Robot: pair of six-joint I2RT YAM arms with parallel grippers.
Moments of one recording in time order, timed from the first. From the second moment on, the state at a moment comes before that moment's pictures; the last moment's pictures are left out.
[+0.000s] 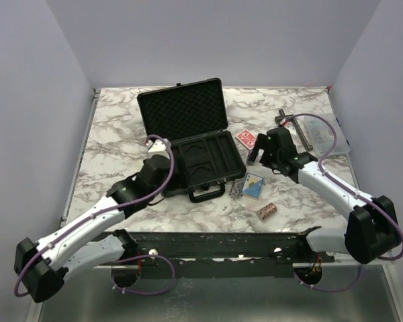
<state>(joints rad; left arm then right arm) -0.78 0.95 0.71 -0.43 -0.30 -0.67 0.43 1.28 0.83 -0.34 0.24 0.66</state>
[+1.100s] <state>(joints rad) -0.79 0.32 0.67 -0.68 -0.22 -0.49 0.43 1.07 0.69 -1.05 0.28 1.16</state>
